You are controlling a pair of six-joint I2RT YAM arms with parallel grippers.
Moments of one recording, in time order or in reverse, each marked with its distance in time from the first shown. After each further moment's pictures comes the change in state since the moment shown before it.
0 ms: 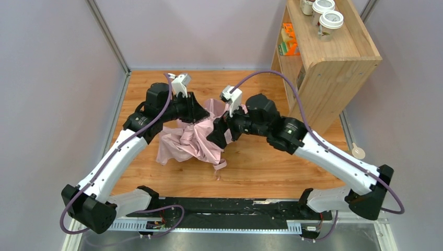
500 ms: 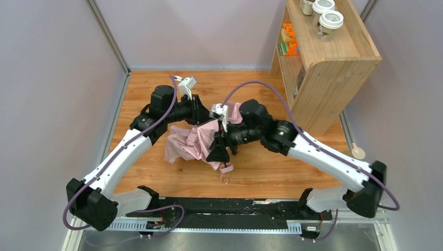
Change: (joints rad) left arm 0.000 0.029 -0.084 0.171 0.158 -0.048; right arm 0.008 0.131 -0.069 0.055 -0.431 -0.011
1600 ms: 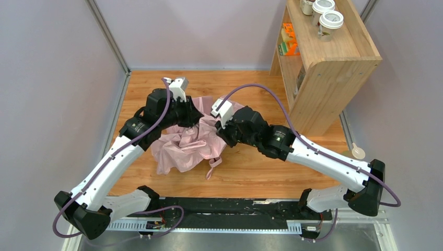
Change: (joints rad) left arm -0.089 -0.095 0.106 -0.293 -0.423 0.050; right arm 0.090 -0.066 -0.010 -0.044 0.739 -0.198
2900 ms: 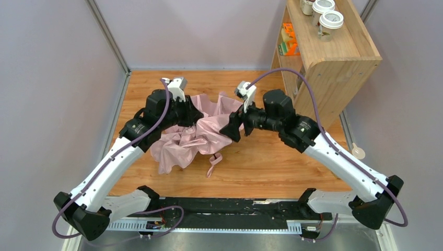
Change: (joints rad) left arm -0.006 -0.008 -0.018 0.023 -0.061 -0.023; right arm -0.190 -0.122 0.012 0.003 -0.418 0.117
